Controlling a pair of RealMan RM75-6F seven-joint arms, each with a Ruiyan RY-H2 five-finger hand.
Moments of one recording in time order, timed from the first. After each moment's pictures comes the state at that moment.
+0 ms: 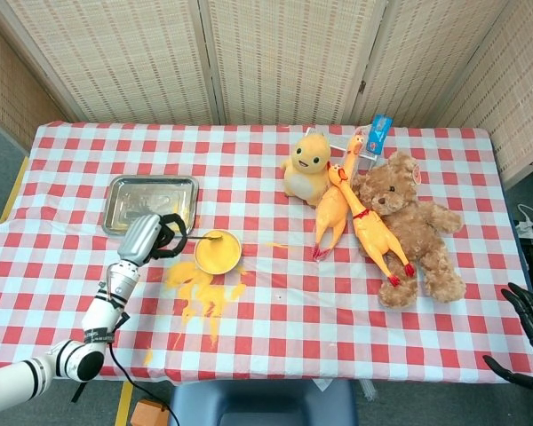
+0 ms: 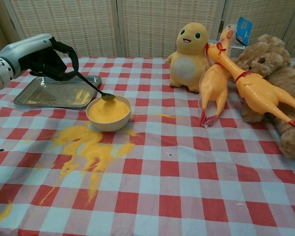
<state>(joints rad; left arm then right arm) -0.69 -1.48 -0.26 -1.41 1.20 1.03 -0.23 -0.09 -0.96 -0.09 -1.57 -1.70 1.66 0.38</state>
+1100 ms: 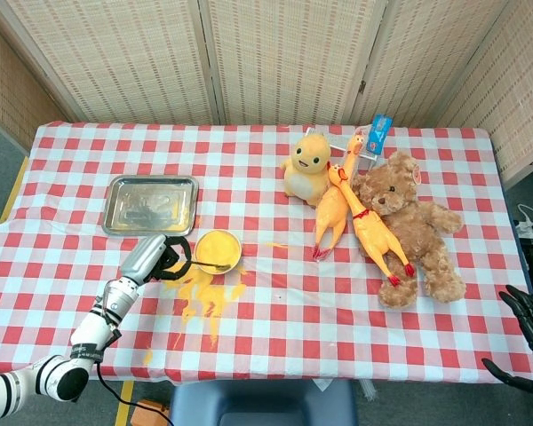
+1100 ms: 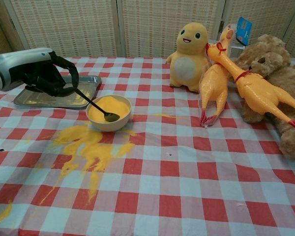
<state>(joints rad) -0.67 -1.36 -0.22 -1.62 1.16 0.93 -0.21 -0.10 -0.96 -0.09 -1.57 -1.73 1.68 0.38</state>
